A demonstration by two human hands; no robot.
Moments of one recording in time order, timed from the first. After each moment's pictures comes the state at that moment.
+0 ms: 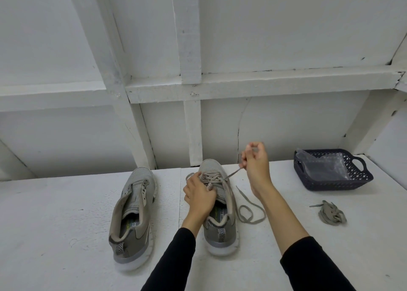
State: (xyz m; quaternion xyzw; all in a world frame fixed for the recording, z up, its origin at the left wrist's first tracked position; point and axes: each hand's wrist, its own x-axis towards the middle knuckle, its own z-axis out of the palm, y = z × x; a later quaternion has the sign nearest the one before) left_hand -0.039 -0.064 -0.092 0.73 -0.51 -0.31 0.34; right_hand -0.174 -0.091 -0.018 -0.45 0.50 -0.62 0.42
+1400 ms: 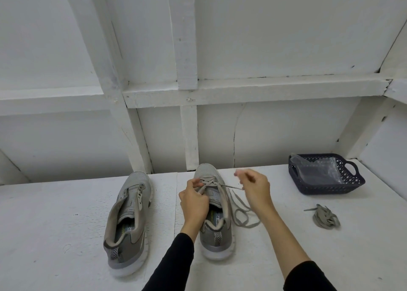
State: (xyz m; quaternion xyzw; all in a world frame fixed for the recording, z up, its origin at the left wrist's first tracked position) left_hand -0.039 -0.060 -0.100 0.68 -0.42 -0.35 0.48; right_hand -0.194 -0.062 -0.052 -0.53 0.57 -0.51 0.36
